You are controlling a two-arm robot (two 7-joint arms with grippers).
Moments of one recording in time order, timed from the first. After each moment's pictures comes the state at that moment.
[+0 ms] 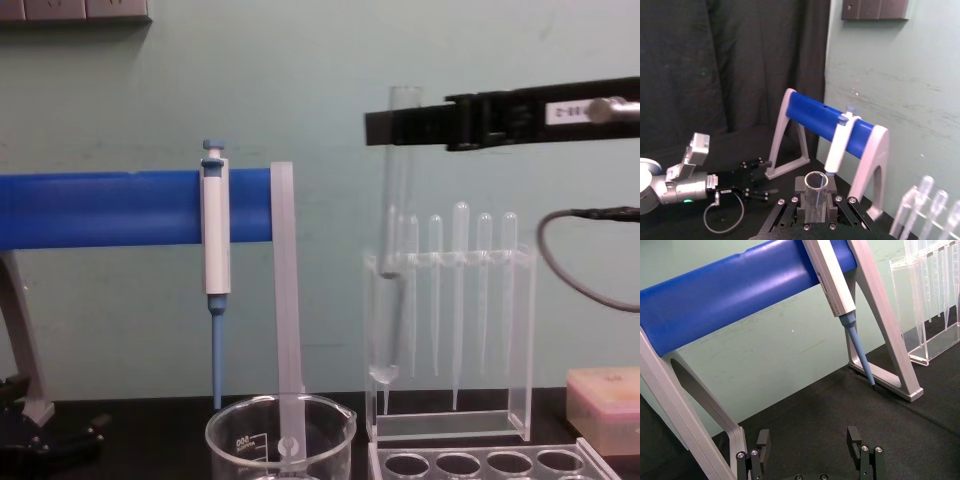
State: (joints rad) left arm -0.20 0.60 0.45 -1.41 -0.25 -0.12 0.03; right arm 0.40 0.53 -0.41 -1.87 0.53 0.37 0.43
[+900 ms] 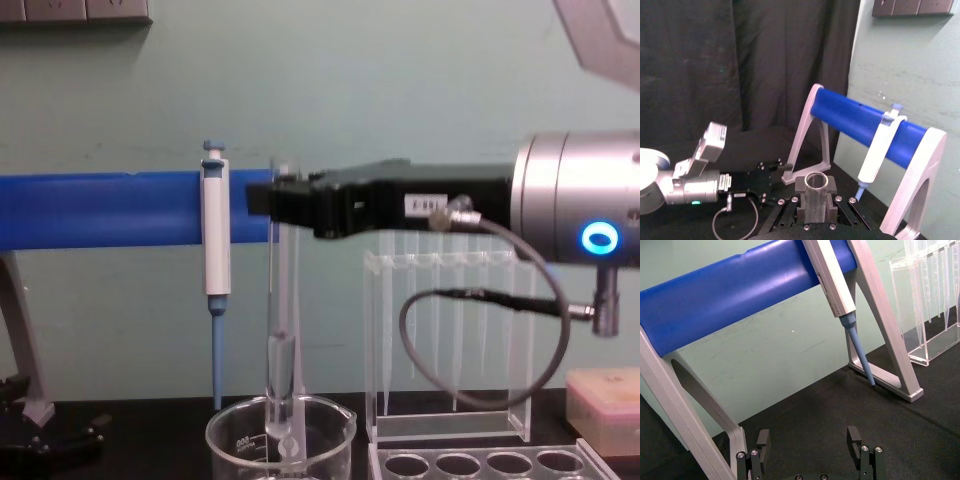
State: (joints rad) left arm -0.20 0.60 0.45 -1.41 -0.25 -0.12 0.03; right arm 0.46 0.42 -0.58 -1.70 0.44 0.21 0.42
